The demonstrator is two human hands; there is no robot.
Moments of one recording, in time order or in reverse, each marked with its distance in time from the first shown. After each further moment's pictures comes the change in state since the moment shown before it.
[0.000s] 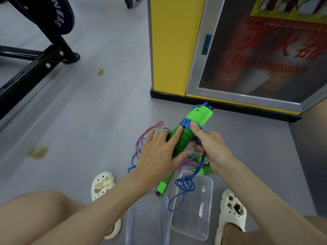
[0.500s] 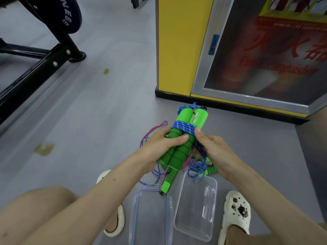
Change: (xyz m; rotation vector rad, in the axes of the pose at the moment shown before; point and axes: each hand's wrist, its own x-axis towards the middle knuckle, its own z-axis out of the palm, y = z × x) left_hand 0.020 -0.004 -0.038 -1.425 -0.415 -0.749; right_hand -0.016 -0.001 0.002 -0.105 -0.211 -0.086
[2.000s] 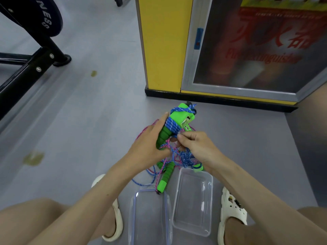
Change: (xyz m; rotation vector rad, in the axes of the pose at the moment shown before) left_hand 0.016 -0.017 -0.014 0.962 0.077 0.409; right_hand 0.009 0.009 0.007 -0.128 0.050 -0.061
